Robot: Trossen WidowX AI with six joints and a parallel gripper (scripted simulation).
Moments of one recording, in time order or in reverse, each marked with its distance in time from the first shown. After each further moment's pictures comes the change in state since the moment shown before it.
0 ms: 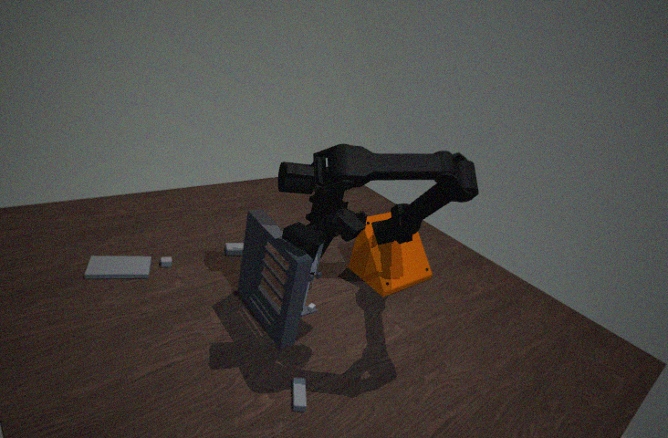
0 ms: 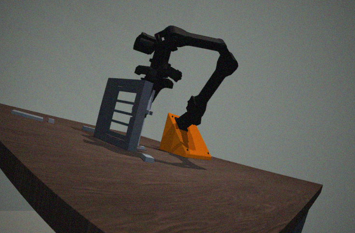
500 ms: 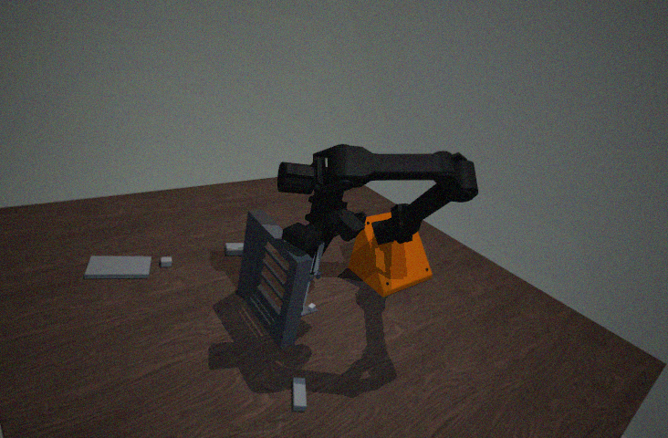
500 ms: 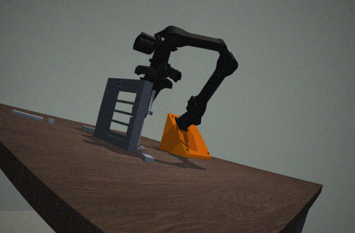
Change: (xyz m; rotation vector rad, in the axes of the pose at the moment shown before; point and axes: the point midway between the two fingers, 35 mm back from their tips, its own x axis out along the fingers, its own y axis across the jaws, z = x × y) arm 0.000 -0.001 -0.001 -0.021 0.004 -0.004
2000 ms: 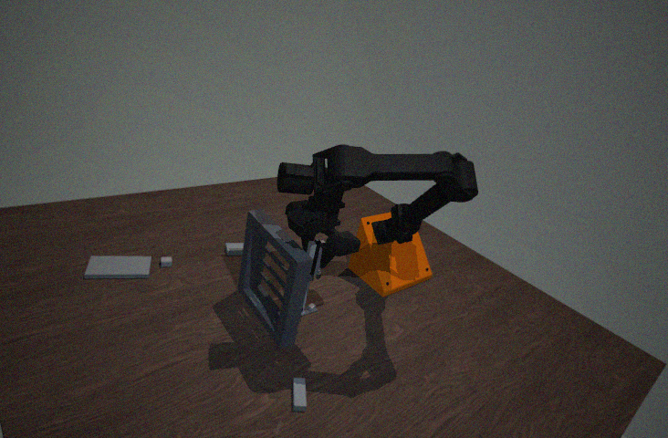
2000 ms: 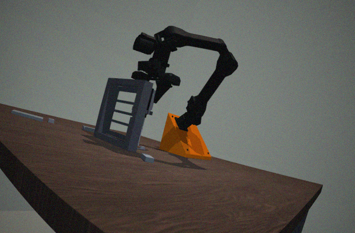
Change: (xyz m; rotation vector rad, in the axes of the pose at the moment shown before) arm 0.000 0.000 0.000 1.855 0.001 0.000
